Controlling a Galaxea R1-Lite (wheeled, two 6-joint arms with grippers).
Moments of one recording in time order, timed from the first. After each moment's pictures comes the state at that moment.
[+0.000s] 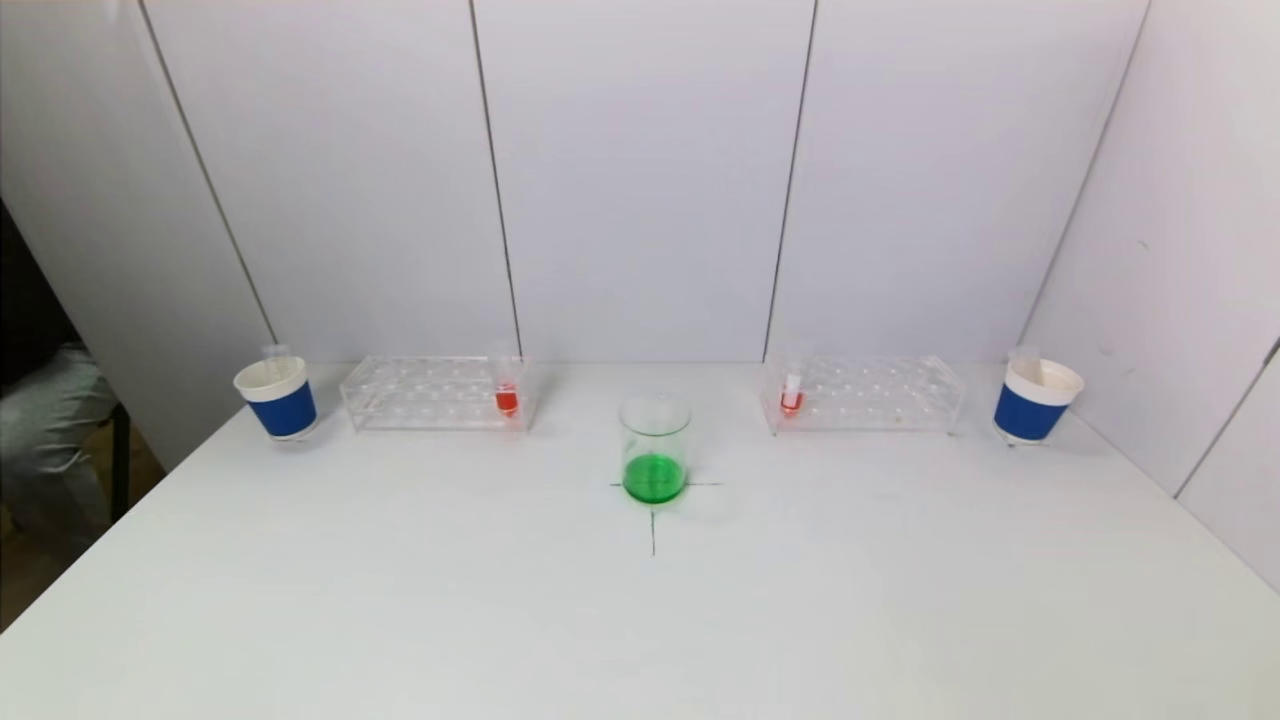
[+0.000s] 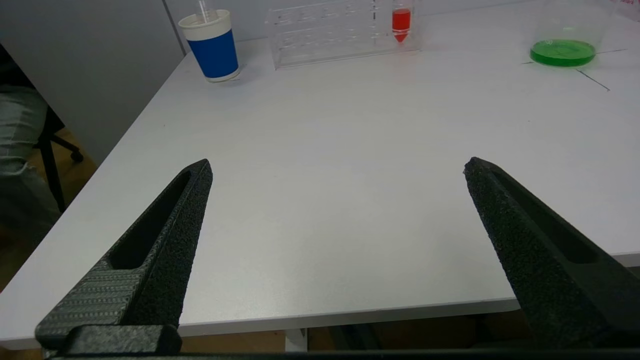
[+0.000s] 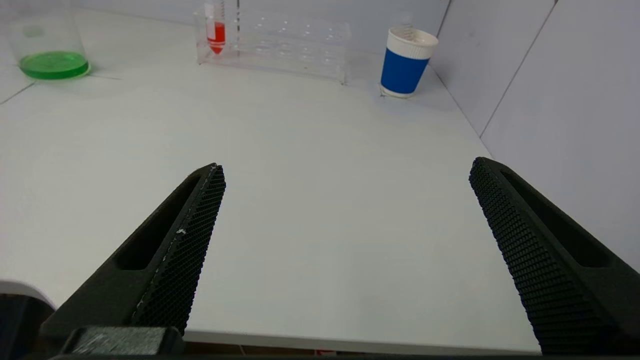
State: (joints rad) left arm -0.01 0.00 0.00 0.01 -0.01 0.10; right arm 0.01 0.06 -0.05 0.04 -0.02 -0.14
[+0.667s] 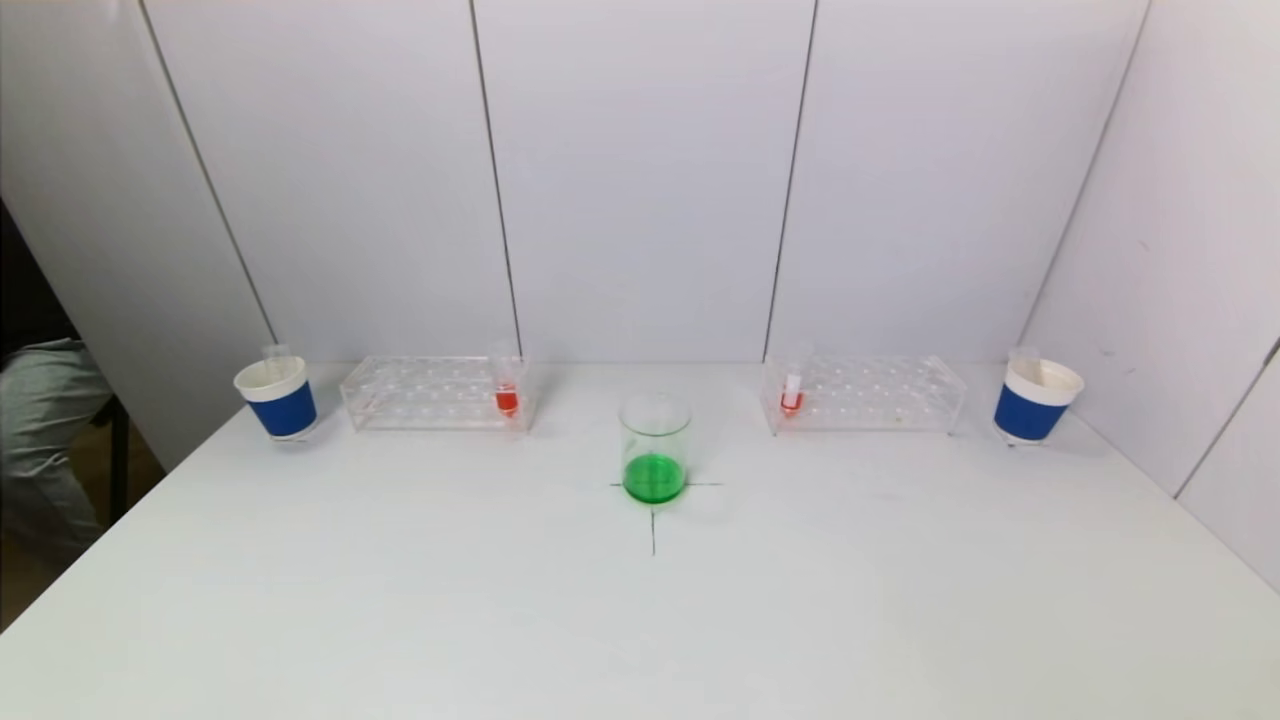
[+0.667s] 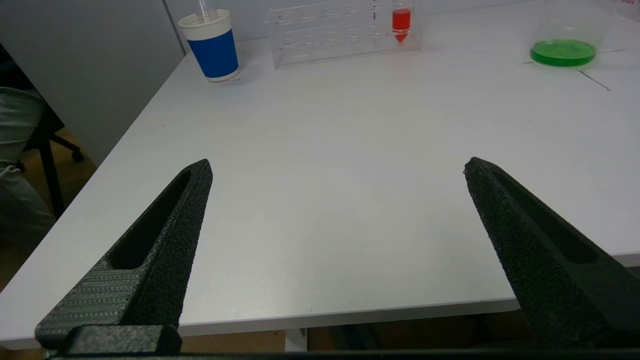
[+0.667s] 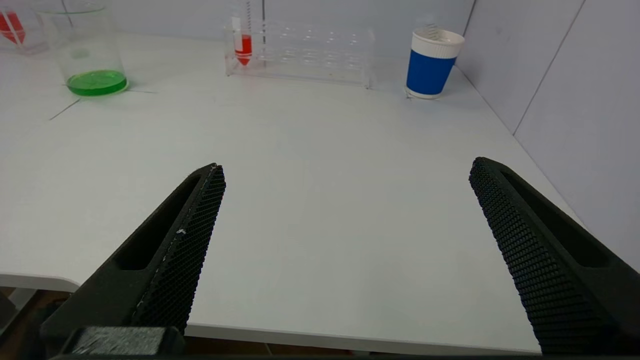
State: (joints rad) left arm -0.01 0.00 0.00 0.01 -0.01 0.10; right arm 0.01 0.00 0.00 0.01 0.03 -0.07
